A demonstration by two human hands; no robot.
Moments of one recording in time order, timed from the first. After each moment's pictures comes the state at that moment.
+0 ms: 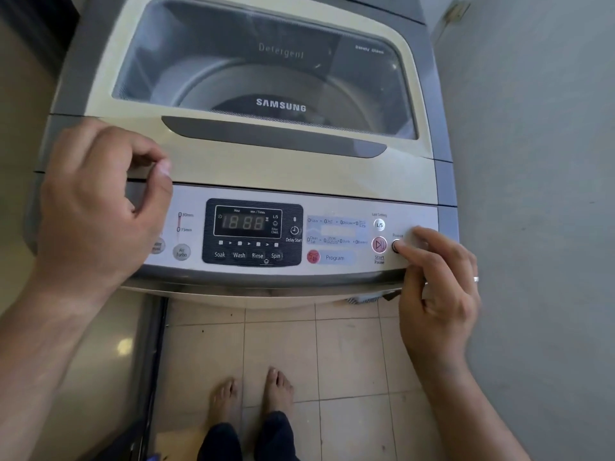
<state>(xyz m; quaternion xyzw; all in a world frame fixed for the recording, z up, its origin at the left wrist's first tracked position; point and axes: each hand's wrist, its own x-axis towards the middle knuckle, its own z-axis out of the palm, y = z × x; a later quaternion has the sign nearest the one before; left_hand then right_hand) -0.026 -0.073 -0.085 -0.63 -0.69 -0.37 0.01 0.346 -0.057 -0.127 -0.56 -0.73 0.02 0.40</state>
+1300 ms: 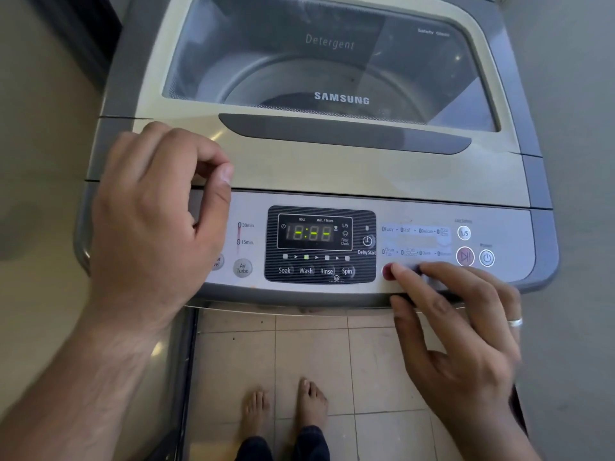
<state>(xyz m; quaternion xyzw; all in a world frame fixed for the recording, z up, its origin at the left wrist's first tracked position) -0.028 -0.075 -0.093 -0.63 -0.69 -0.36 0.07 0.281 -0.089 -0.131 -0.46 -0.81 -0.05 0.37</state>
